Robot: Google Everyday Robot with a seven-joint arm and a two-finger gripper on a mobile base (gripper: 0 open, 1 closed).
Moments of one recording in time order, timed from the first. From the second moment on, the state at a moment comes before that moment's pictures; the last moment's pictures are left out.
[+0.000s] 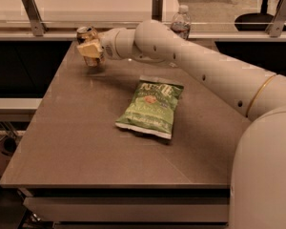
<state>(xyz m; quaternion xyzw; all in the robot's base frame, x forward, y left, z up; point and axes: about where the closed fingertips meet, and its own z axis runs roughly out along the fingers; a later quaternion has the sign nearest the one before) 0.756 0.162 0.899 -0.39 0.69 0.27 0.55</state>
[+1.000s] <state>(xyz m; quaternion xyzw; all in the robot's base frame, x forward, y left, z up) 0.746 0.141 0.907 -0.42 0.74 0.21 0.47</state>
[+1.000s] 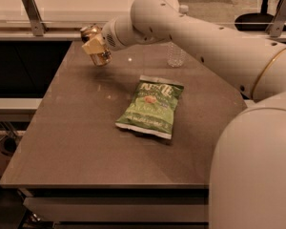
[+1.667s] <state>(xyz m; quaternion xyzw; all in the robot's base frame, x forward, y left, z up) 0.740 0.141 0.899 -0.45 0.78 0.14 0.40</state>
